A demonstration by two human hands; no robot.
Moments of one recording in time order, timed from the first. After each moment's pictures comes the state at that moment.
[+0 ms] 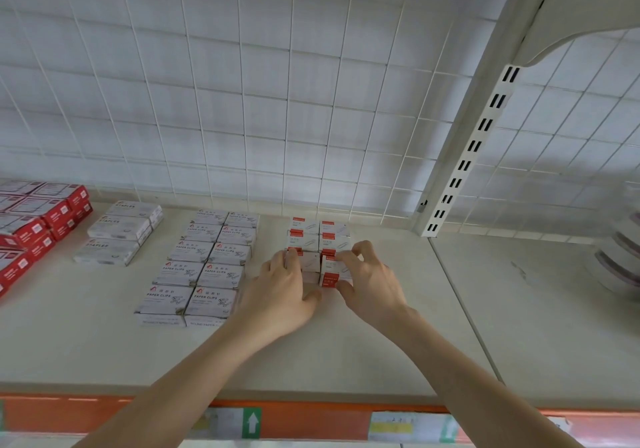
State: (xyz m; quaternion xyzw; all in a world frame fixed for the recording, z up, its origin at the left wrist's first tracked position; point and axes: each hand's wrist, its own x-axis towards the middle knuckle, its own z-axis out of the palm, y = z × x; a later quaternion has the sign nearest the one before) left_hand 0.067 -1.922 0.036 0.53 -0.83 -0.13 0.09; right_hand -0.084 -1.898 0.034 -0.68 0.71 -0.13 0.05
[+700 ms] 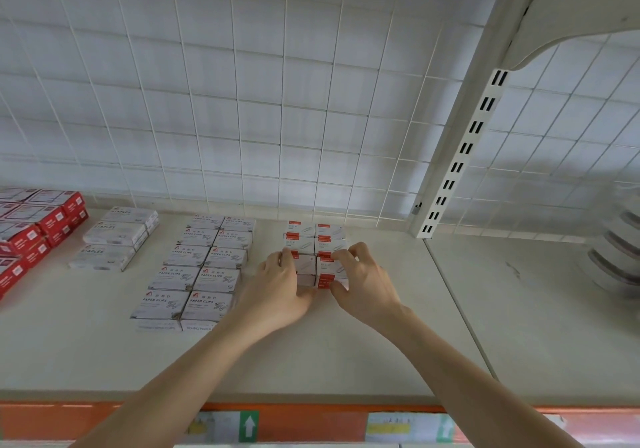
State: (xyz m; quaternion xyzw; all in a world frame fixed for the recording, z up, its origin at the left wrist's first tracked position) left_hand 0.064 -1.928 0.040 0.54 -0.82 -0.17 0.08; right_hand -0.087 -1.904 0.027 -0.69 0.70 -0.17 0.05
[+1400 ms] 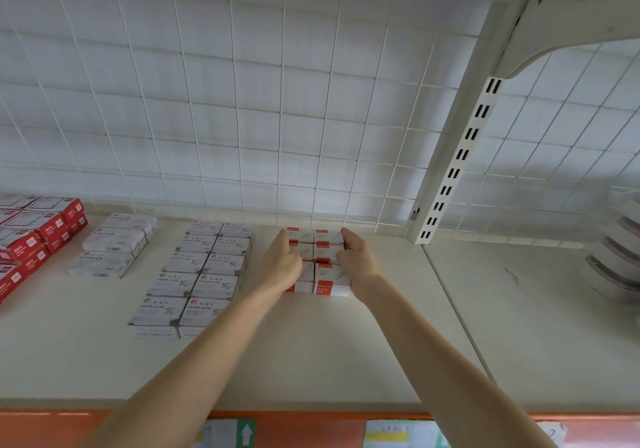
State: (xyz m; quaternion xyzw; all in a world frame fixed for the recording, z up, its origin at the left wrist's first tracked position) left_hand 0.042 -1.962 0.050 0.57 -0.65 -0.41 0.28; right_hand -0.089 -1.964 0.021 -0.38 0.67 -0.47 0.42
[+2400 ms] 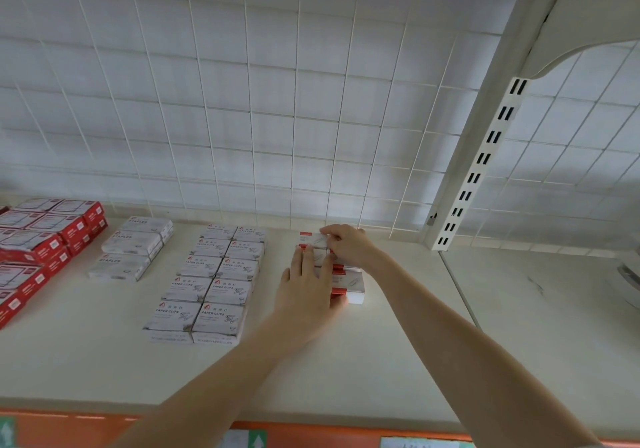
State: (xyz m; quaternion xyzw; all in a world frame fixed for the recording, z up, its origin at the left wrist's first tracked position) left_hand 0.032 -1.945 0.011 0.52 -0.84 -0.06 0.10; right_hand -0.088 -2.007 0.037 -0.62 0.72 -0.19 0.26
